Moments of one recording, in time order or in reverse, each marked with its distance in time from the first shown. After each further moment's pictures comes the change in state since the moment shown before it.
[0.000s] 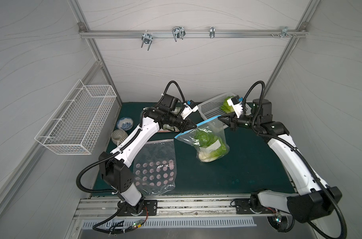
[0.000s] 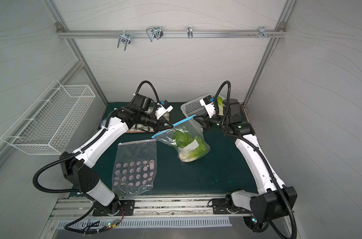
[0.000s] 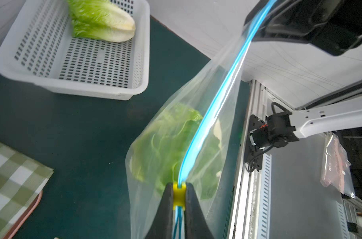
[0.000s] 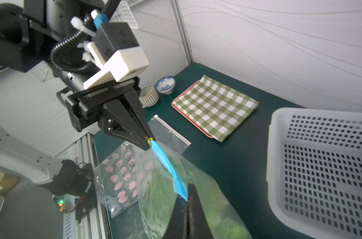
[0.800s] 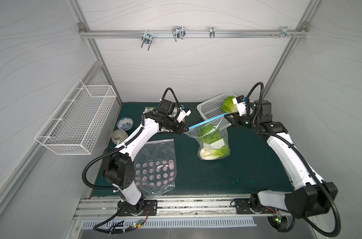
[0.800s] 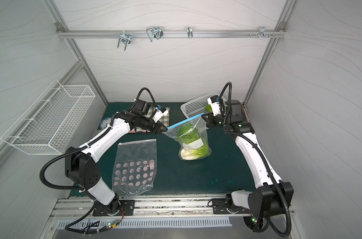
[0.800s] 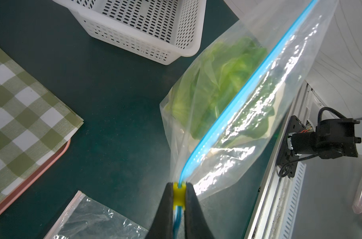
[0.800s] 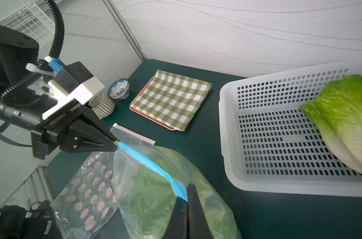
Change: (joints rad) left arm 0.054 0.051 -0.109 0.045 -0.106 -0.037; right arm -0.066 0.026 -0.051 0.019 0.187 0.083
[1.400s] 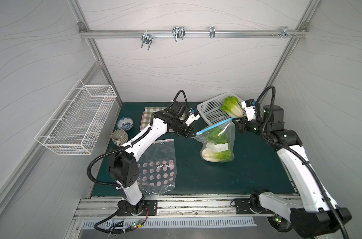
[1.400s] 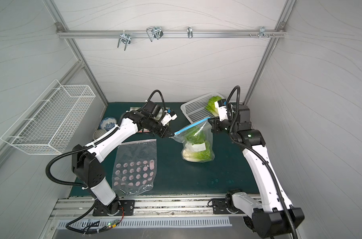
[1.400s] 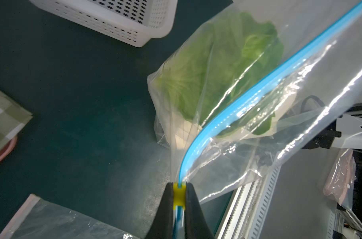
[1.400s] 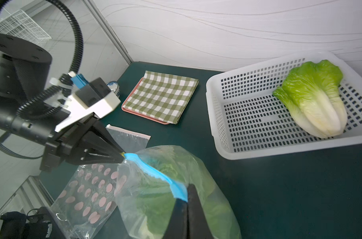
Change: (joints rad) left arm -0.181 0.064 0.118 -0.126 -0.019 -0.109; right arm 0.001 -0.204 0.039 -0.250 0.115 0.063
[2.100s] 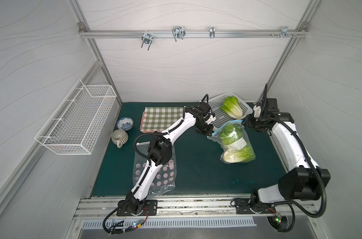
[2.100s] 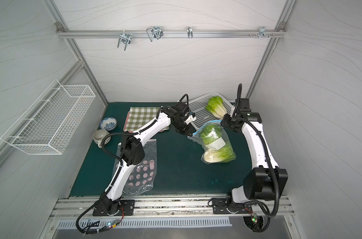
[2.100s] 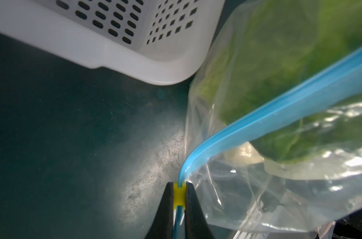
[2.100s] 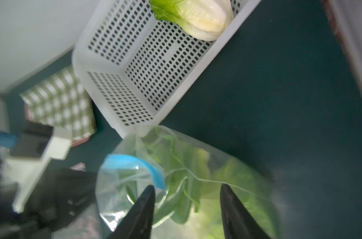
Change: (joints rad) left arm -0.098 0.627 0.682 -0.203 -0.105 -0.206; right arm -0.117 0.357 0.179 -0.222 0.327 0.237
